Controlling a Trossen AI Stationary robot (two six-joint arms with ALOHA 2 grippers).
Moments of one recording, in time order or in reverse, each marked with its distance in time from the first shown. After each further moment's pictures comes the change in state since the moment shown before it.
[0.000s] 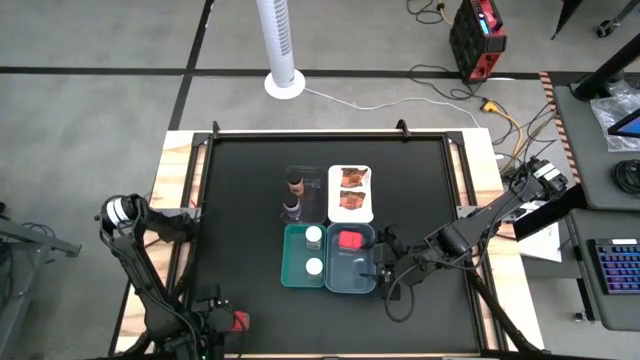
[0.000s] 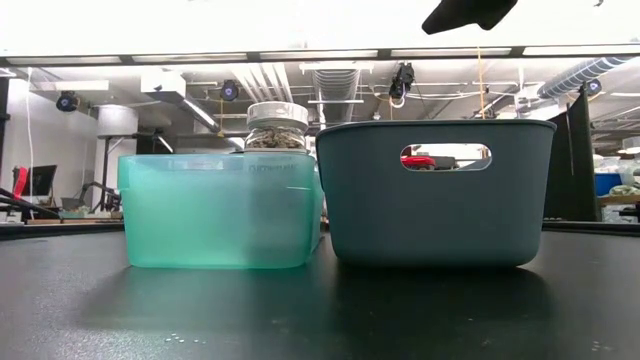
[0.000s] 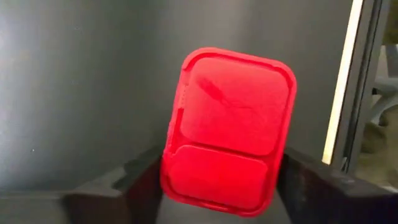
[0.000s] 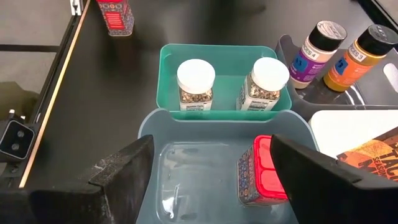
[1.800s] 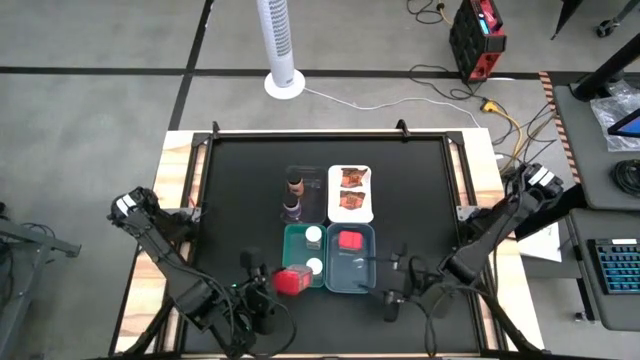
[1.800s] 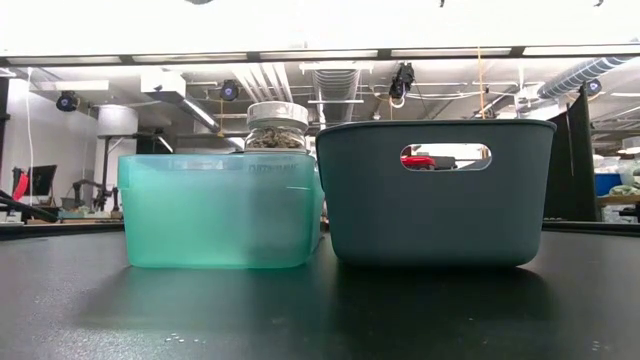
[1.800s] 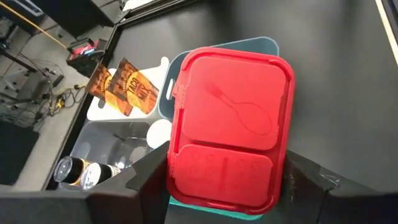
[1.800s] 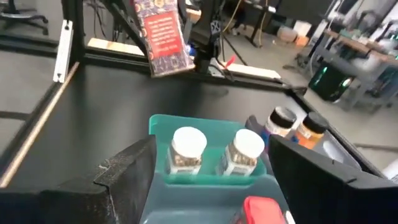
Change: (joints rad) left arm 0.327 -0.002 0.424 -0.164 -0.590 0.685; right arm 0.221 0.064 -0.155 0.522 0.478 -0.229
